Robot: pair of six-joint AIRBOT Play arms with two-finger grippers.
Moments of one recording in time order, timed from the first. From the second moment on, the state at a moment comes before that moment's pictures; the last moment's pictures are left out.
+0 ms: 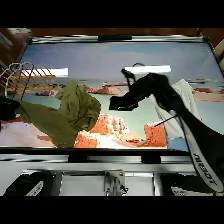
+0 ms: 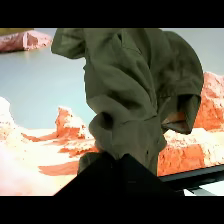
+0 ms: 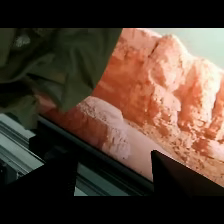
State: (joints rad) left arm -0.22 -0.71 1.35 1.57 -1.51 -1.53; right arm 0.47 -1.48 1.37 2.12 -1.19 -1.48
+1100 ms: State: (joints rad) left arm -0.22 -0.64 1.25 1.57 -1.38 -1.54; right arm 0.69 -1.78 1.37 2.24 -0.68 -1.24
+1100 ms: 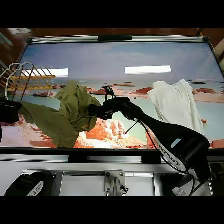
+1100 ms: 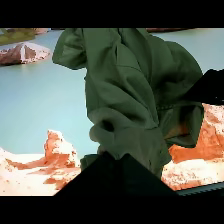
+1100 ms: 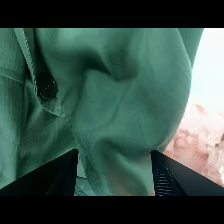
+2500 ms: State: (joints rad) left arm -0.22 -0.63 1.72 1.43 -0.85 -1.59; right arm 0.46 -0.73 1.59 1.74 -0.67 -1.51
